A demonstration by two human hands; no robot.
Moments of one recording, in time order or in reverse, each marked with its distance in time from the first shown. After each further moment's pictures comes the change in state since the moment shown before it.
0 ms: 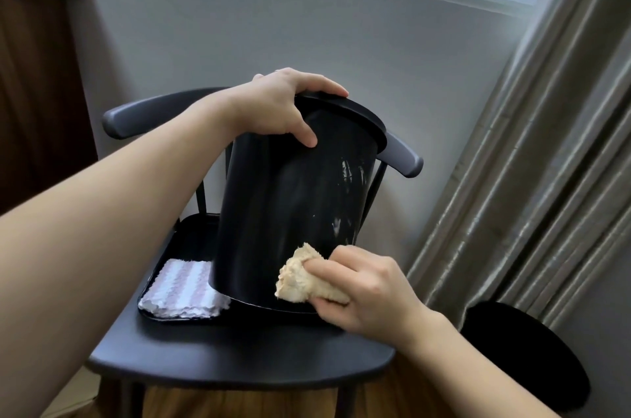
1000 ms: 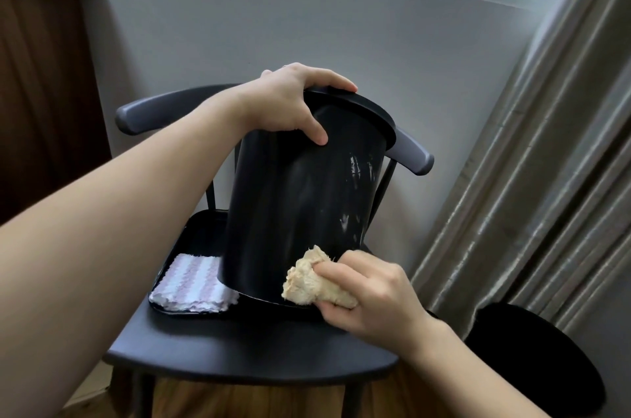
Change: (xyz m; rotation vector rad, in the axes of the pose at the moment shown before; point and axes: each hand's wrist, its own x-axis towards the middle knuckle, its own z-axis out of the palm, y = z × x) left_hand 0.001 -0.003 0.003 -0.023 0.030 -0.006; right_hand -0.012 -0.002 0.014 0.044 0.081 0.036
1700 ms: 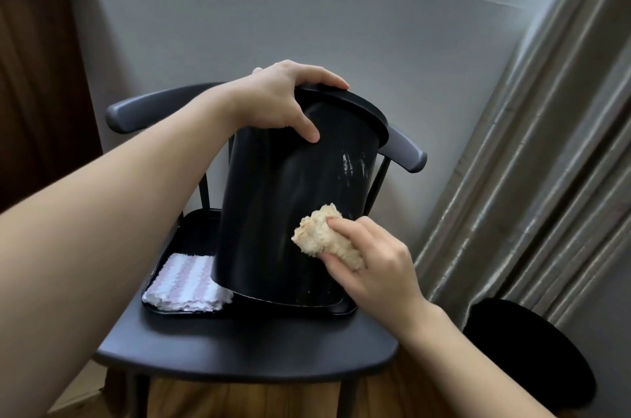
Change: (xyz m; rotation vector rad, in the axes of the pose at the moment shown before) left_hand -0.002 0.002 -0.001 0.013 0.001 0.016; right_hand 0.014 0.010 -0.001 0.043 0.179 0.197
